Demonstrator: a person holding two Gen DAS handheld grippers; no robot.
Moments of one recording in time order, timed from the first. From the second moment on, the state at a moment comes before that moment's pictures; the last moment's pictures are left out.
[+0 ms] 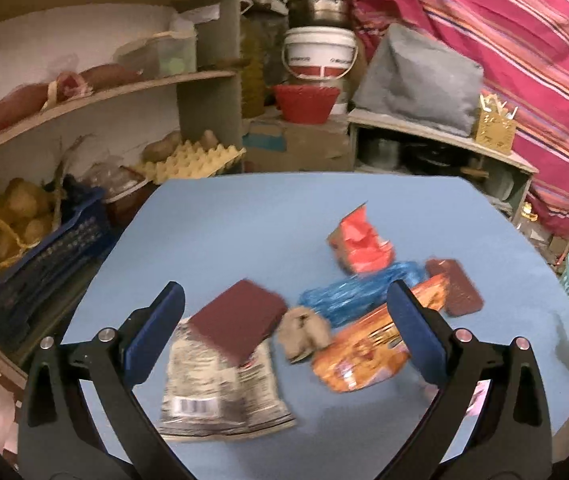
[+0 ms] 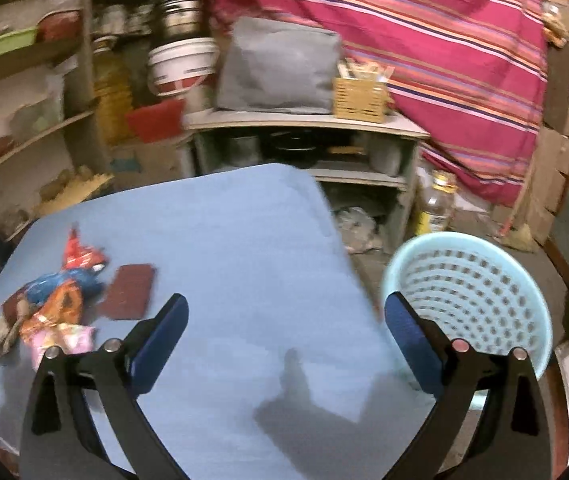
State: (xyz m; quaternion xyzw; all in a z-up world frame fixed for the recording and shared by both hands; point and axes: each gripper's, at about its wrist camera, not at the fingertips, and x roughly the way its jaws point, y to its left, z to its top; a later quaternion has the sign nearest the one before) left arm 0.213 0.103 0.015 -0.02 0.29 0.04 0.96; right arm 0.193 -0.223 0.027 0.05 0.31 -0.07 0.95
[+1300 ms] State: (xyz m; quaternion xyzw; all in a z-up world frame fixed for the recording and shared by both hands) left arm 0.203 0.164 -0.015 -0.02 0.32 0.07 0.95; right arm 0.232 -0.047 -0.057 -0.01 0.41 0.07 0.91
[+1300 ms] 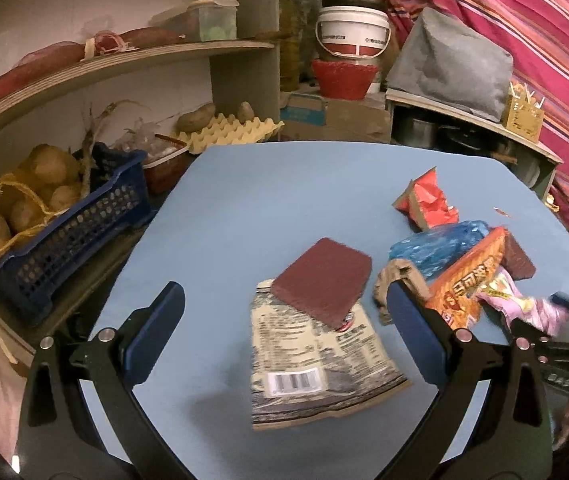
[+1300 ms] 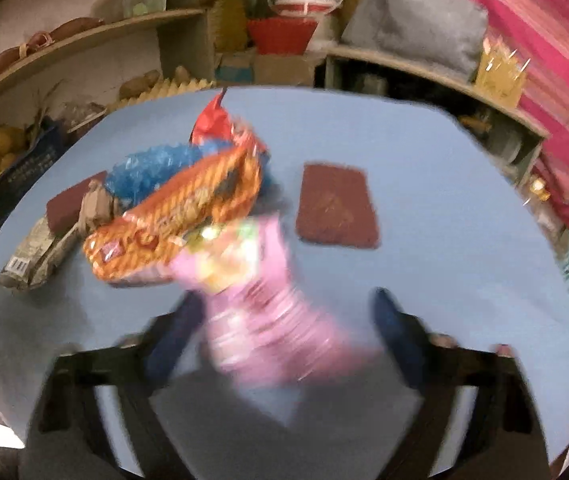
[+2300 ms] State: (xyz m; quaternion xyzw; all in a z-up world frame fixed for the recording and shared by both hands) left arm 0.241 0.046 -0.053 -0.01 0.40 -0.08 0.91; right arm 0.235 -0.173 -0.028 0.05 0.38 0.04 0.92
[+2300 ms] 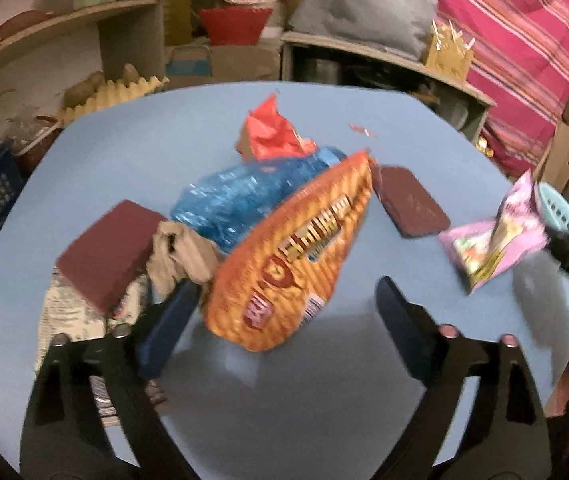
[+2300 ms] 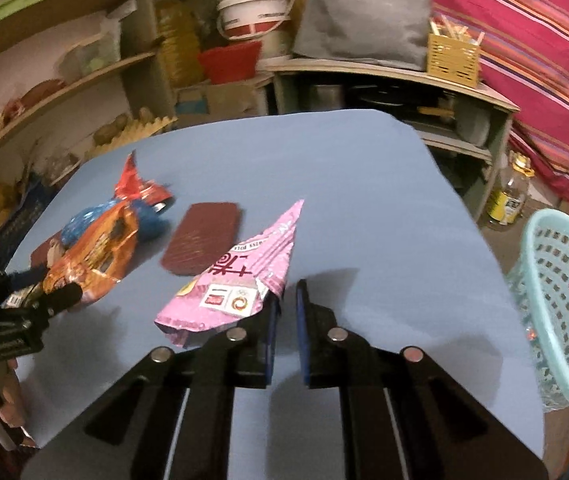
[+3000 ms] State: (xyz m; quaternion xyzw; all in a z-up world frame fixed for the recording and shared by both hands) left arm 0.243 -0.004 -0.058 0.03 0.41 -0.10 0.91; right arm 0.214 -0.267 0.006 0.08 0.33 0.01 0.94
